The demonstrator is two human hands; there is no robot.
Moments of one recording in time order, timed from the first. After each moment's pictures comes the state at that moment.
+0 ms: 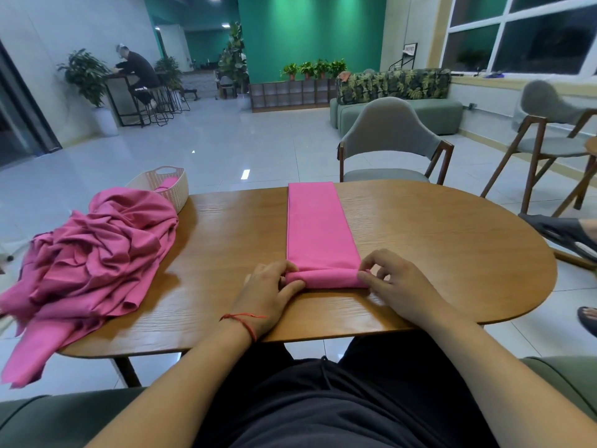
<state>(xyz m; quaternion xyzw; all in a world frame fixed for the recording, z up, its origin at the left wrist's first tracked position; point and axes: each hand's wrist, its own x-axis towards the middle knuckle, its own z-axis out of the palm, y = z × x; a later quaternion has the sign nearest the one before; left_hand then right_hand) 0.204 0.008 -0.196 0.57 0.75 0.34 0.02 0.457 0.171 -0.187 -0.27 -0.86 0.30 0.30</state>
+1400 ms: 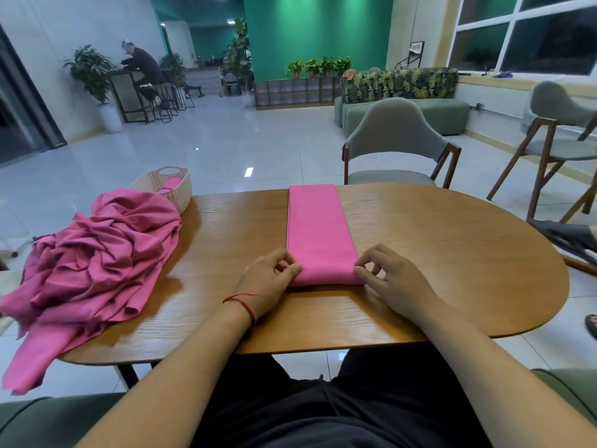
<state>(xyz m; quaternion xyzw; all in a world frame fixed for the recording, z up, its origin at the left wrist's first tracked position) 0.173 0.042 -0.187 0.51 0.76 0.39 0.10 0.433 0.191 -0.185 -0.28 -0.88 0.24 0.30</state>
